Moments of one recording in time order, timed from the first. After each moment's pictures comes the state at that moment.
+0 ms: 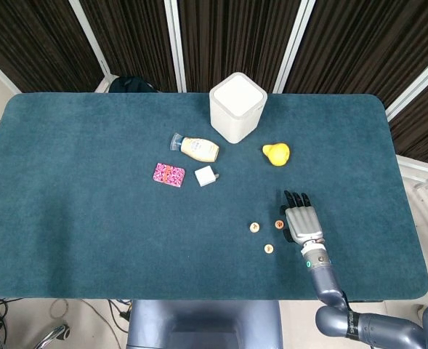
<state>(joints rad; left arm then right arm) -0.04 -1.05 -0.16 -1.56 1.24 1.46 -0.06 0.61 -1.60 0.11 -1.48 -0.85 1.11 -0.63</state>
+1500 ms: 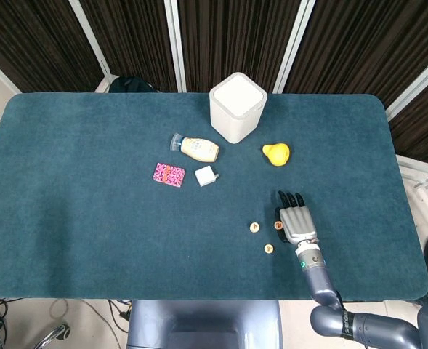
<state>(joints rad) -0.04 -1.05 -0.16 -1.56 1.23 1.45 -0.06 0.61 -1.63 0.13 -1.48 -0.86 1.11 -0.64</state>
